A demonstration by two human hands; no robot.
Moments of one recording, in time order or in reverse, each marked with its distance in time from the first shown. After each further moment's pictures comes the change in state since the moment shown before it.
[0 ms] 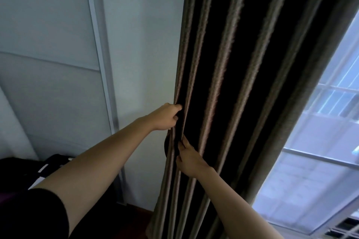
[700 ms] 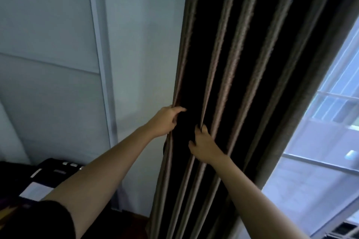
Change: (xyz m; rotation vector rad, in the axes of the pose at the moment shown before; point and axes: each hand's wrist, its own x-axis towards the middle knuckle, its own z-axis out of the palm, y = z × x) left_hand 0.001 -0.018 0.014 -0.053 0.219 0.055; right_hand 0.001 -0.002 -0.057 0.061 0.190 0.095
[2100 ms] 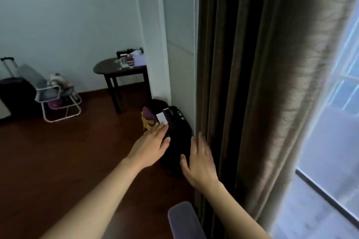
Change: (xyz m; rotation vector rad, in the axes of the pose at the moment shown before) left_hand -0.130 0.280 0.164 0.634 0.233 -1.092; right_hand -0.128 0.177 -0.008 0.087 -0.191 -0.806
